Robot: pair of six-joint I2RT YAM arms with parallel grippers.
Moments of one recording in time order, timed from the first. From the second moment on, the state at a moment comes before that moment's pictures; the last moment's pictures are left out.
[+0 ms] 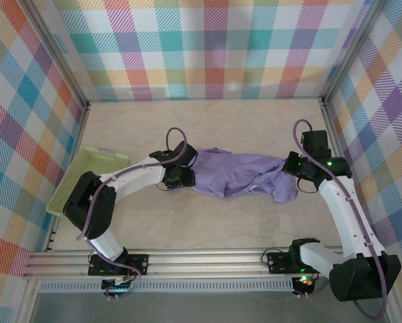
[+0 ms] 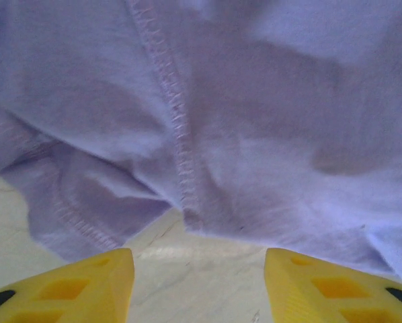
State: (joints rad) left arm -0.67 1.67 1.12 -0.67 -0.07 -0.73; right arm 0.09 1.06 1.04 -0.94 0.02 0.43
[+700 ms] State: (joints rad) left arm -0.61 1.53 1.27 -0.74 -0.18 -0.66; right arm 0.09 1.00 1.22 -1.03 0.06 0.43
